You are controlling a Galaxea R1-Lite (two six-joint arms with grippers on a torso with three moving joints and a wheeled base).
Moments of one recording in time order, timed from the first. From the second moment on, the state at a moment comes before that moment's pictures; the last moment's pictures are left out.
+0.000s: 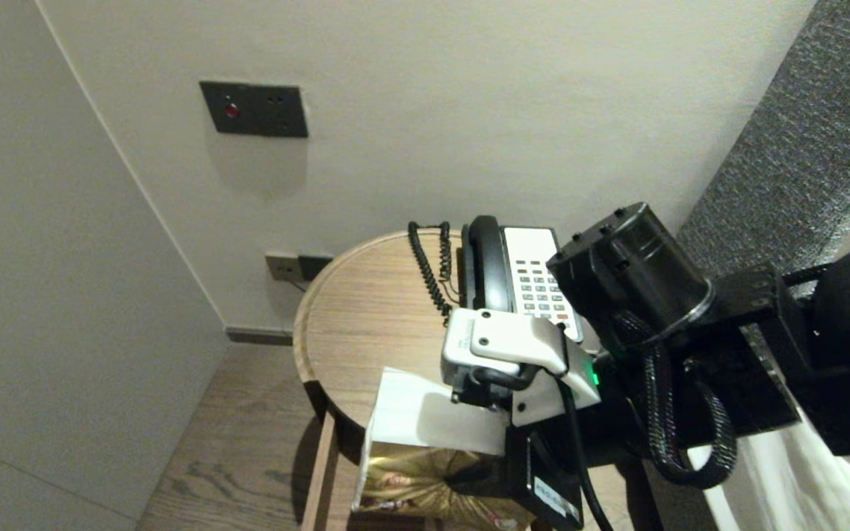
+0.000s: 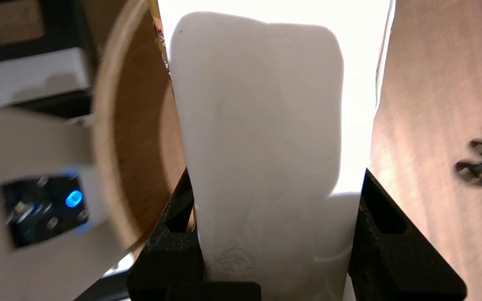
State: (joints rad) left arm 0.01 0.00 0.00 -0.02 0.02 -0.01; right arm 0.86 1.65 -1.26 0.33 0.25 -0.41
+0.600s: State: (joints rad) left arm 0.01 0.00 0.00 -0.02 0.02 -0.01; right arm 0.84 1.89 -1.53 0.33 0.11 -0.39
